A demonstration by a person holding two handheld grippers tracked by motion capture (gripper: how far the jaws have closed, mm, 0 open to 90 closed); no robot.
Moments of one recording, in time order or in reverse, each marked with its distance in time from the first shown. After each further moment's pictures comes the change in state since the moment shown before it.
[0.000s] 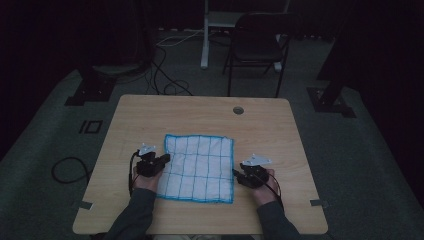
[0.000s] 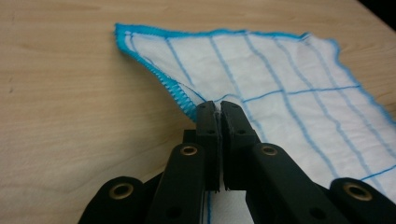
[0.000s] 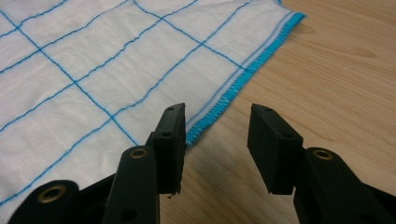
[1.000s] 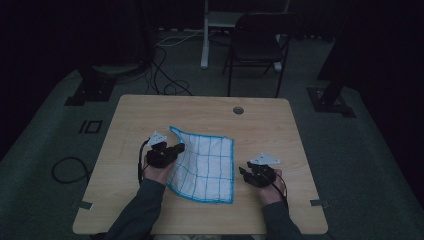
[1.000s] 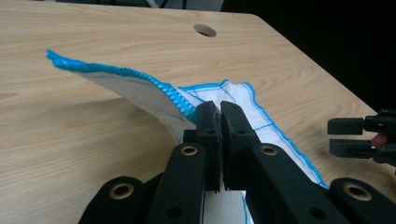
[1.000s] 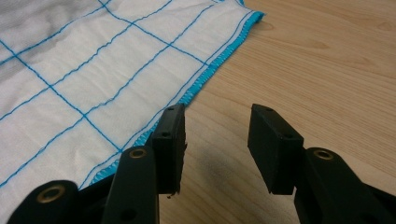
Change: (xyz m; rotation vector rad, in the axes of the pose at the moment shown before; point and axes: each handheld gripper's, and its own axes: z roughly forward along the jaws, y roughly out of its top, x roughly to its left) left arm -0.047 0.045 -0.009 -0.071 -0.148 0.090; right arm -0.015 -0.005 -0.012 -0.020 -0.041 0.050
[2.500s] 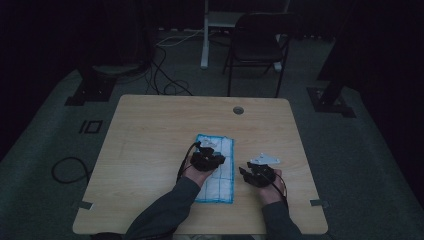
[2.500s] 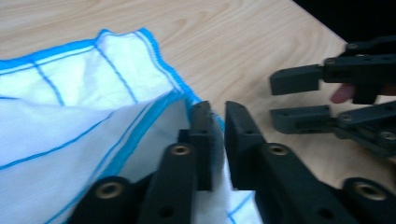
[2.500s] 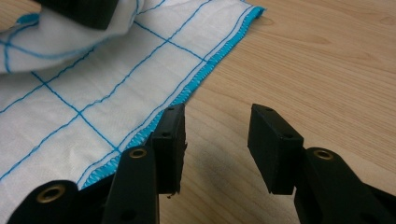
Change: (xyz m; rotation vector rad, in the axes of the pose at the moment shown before) left arm -0.080 -0.008 0.097 0.232 -0.183 0.131; right arm -0.001 -0.002 0.003 0.010 0.000 0.003
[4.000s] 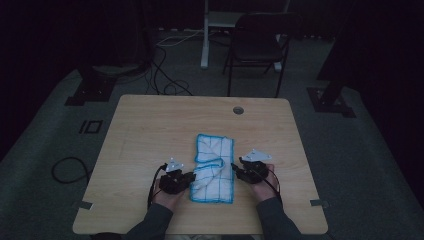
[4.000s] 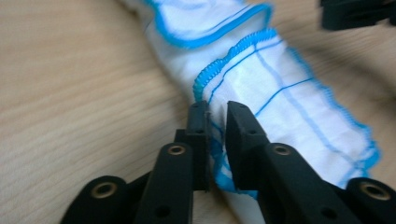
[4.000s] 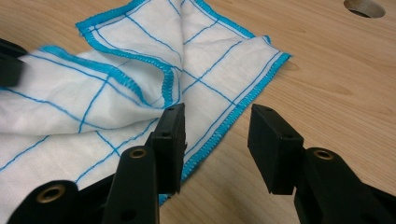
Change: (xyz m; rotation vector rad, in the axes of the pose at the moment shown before) left arm 0.013 -0.086 -0.072 -0.052 0.140 -0.067; right arm 0.019 0.025 0.002 -0.042 0.026 -0.076
